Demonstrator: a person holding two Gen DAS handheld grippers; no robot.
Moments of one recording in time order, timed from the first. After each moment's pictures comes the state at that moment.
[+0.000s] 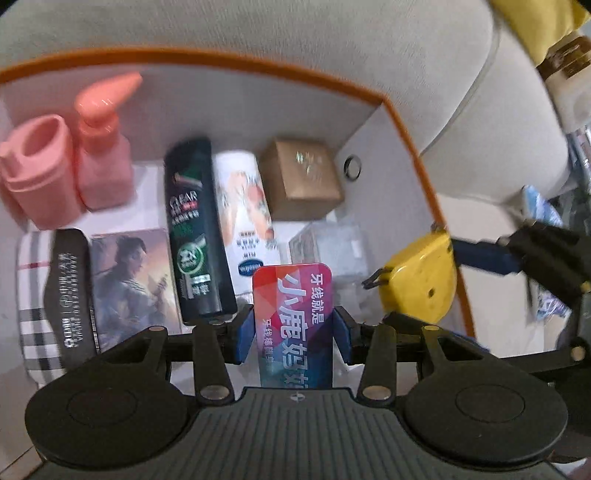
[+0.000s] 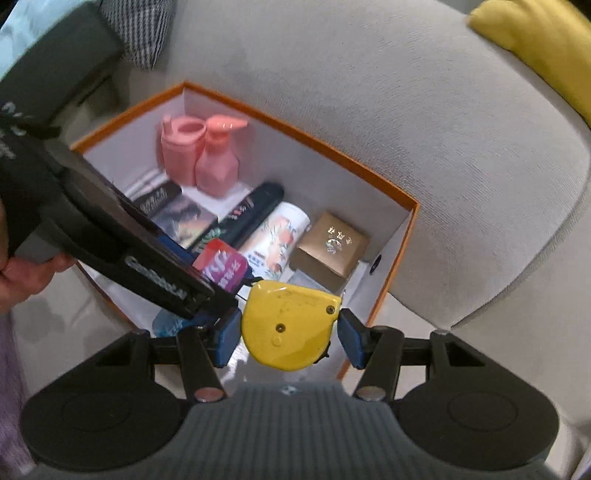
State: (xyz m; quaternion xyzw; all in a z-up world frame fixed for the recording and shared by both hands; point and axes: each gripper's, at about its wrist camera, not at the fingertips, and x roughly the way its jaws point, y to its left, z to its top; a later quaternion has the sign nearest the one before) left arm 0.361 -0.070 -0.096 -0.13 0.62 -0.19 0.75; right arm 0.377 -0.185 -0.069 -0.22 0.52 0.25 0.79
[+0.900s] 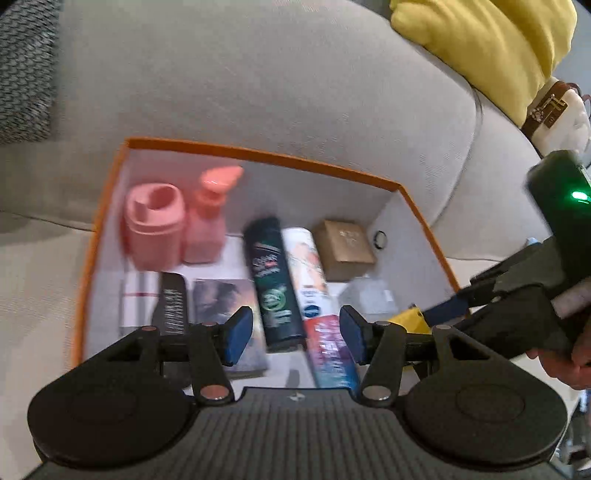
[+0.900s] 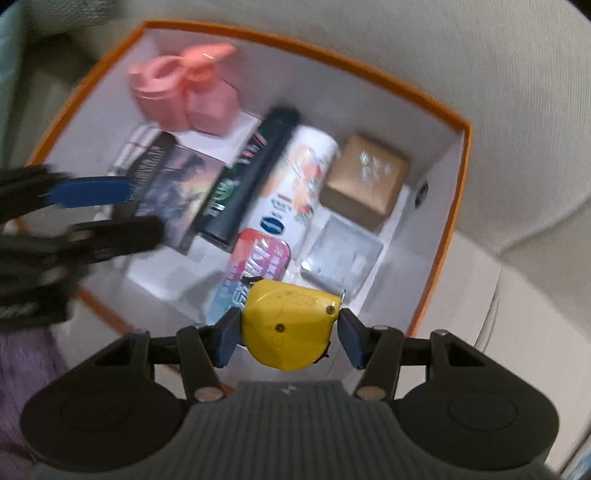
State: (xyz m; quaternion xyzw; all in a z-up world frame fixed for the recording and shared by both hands) left arm 0.297 0.003 -0.049 -0.13 0.48 -0.14 0.86; right arm 0.422 -0.161 -0.114 -0.14 0.70 0.17 0.68
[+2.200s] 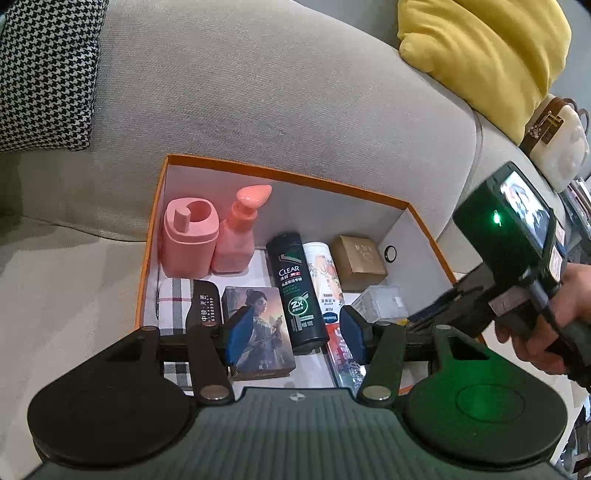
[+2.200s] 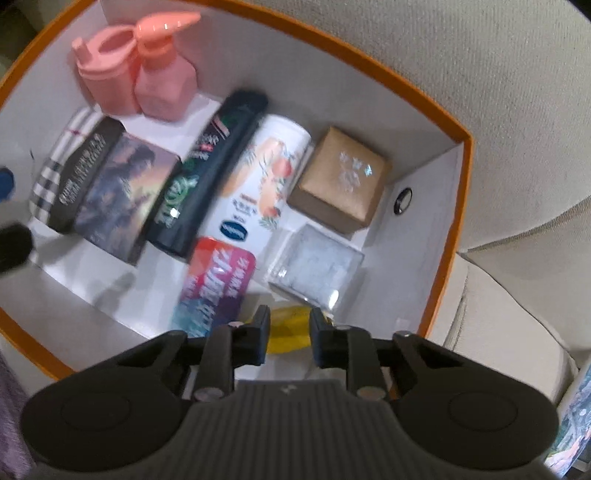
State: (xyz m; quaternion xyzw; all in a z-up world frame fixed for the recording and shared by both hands) left arm 0.287 0.024 -0.040 -0.13 0.46 -0.13 0.87; right arm 0.426 -0.134 -0.141 -0.24 0.69 0.11 0.67
